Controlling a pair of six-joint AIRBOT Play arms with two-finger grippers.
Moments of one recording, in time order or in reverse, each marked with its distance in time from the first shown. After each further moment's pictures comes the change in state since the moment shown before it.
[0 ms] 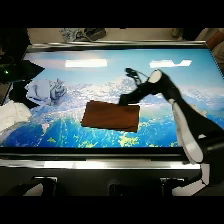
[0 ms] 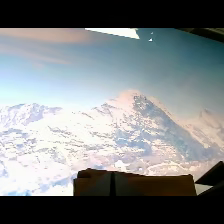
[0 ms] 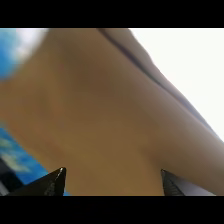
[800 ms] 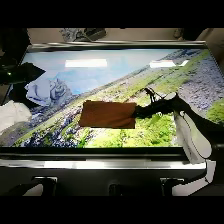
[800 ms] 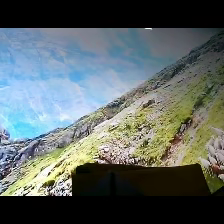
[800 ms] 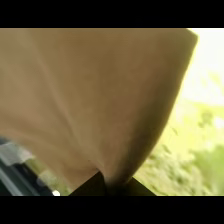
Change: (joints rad) left arm -0.014 -0.021 0.000 0.037 -0.003 0.000; right arm -0.160 0.003 -0.384 0.333 -0.092 -0.115
